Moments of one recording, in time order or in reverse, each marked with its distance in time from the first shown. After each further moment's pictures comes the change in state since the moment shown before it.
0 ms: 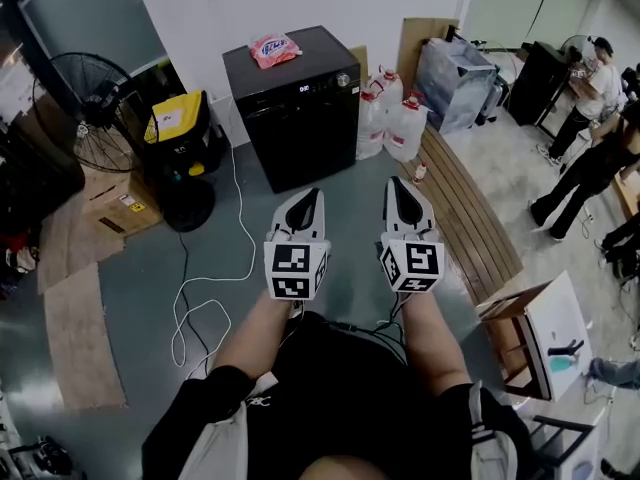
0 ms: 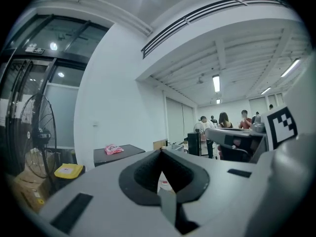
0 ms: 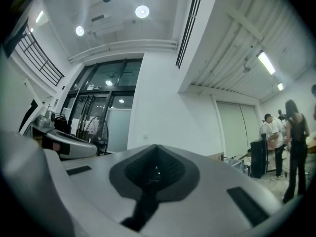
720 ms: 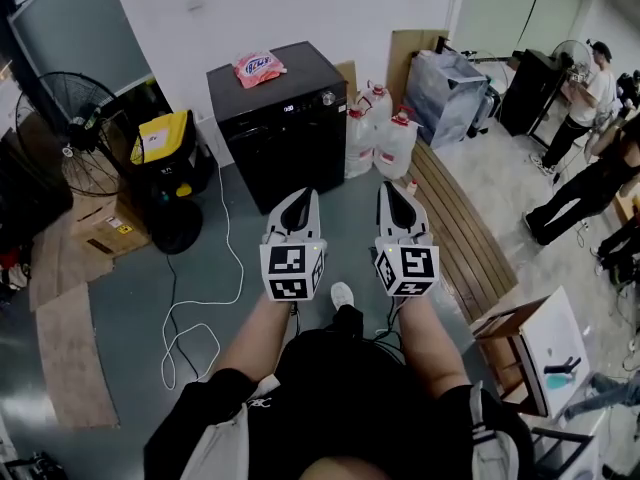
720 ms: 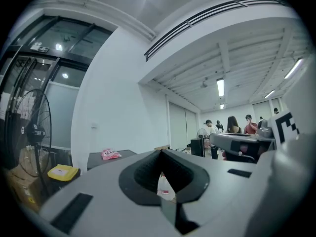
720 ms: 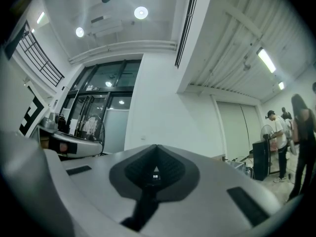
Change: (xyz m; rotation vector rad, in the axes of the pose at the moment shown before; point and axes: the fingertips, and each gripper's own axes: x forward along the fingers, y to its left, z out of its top) left arm 0.087 0.002 0.008 -0.025 -0.062 0.023; right arm 0.057 -0.051 -0.017 -0.004 -0.019 0.012
